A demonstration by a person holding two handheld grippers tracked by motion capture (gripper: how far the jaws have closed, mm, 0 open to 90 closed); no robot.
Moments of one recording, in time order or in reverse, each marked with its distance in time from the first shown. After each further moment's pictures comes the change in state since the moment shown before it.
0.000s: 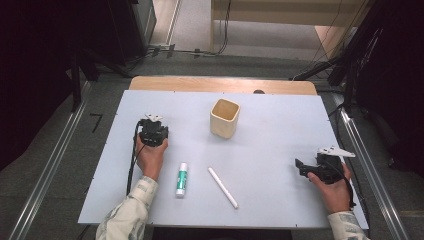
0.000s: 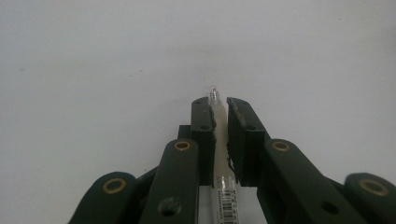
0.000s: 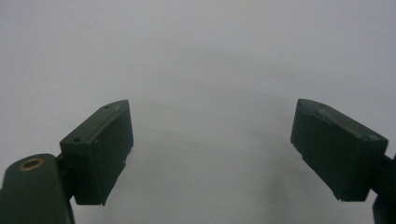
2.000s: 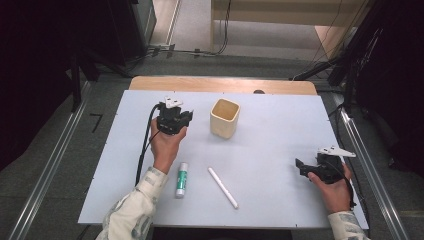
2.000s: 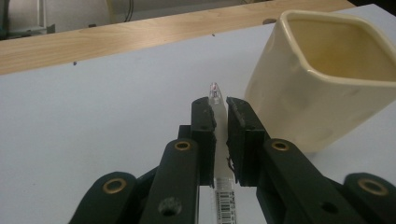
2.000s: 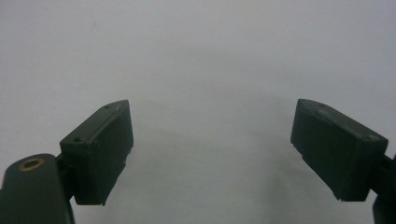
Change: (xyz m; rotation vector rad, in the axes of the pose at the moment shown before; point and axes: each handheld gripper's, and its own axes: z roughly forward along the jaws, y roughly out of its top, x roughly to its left) left arm -0.058 0.061 -0.044 -0.121 -0.230 0.089; right arm -0.001 0.000 0.000 -0.001 0.003 0.003
